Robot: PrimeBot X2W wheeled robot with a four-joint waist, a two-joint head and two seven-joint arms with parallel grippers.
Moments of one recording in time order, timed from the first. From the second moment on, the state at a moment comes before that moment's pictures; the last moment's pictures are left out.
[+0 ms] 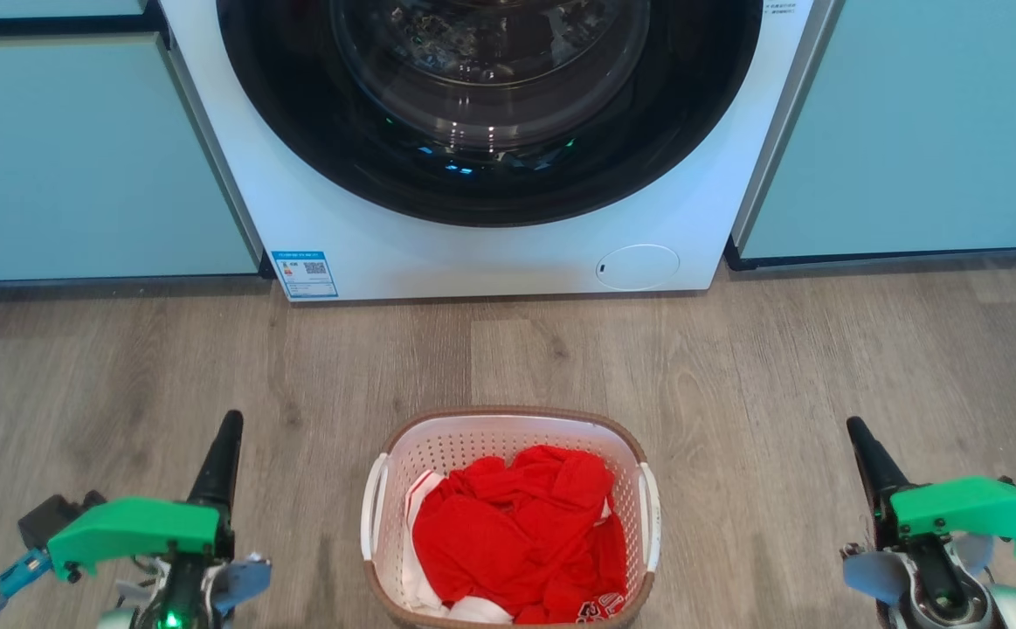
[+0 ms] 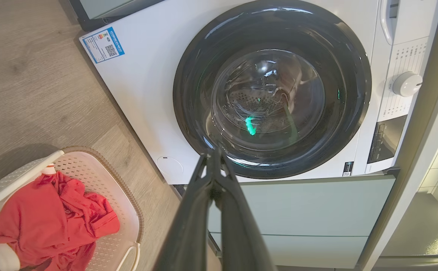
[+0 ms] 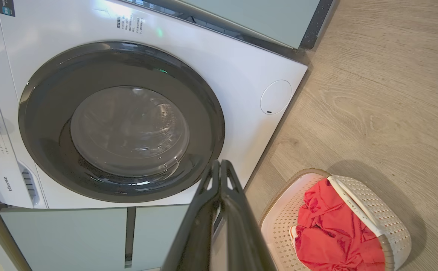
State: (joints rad) left arm -0.03 0.06 -0.01 0.28 -1.39 -0.10 0.03; right arm -0.04 -0.06 -0.05 0.27 1.39 0.12 0.02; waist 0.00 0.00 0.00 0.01
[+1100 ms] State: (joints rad) left arm -0.04 0.06 0.05 0.28 -1.62 -0.12 0.09; right arm -0.06 -0.06 -0.10 0.28 1.63 0.12 0.08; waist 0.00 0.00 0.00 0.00
